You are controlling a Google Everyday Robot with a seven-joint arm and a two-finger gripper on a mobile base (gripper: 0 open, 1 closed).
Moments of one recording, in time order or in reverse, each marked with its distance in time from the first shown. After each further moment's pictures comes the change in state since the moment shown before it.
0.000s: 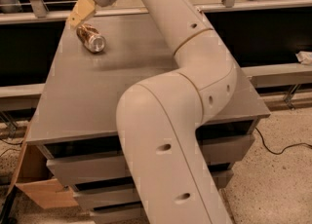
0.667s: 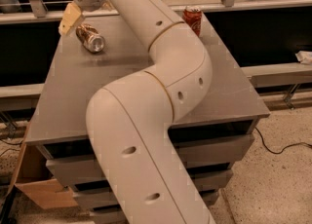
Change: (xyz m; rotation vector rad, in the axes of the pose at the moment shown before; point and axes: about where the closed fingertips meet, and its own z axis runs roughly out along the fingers) arm -0.005 0.001 0.035 0.158 0.157 0.077
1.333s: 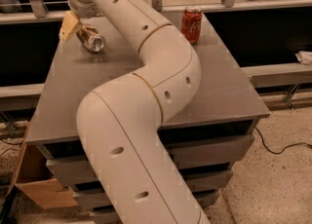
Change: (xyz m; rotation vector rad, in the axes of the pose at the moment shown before) arm 0.000 -0.004 0.033 0.075 0.054 0.038
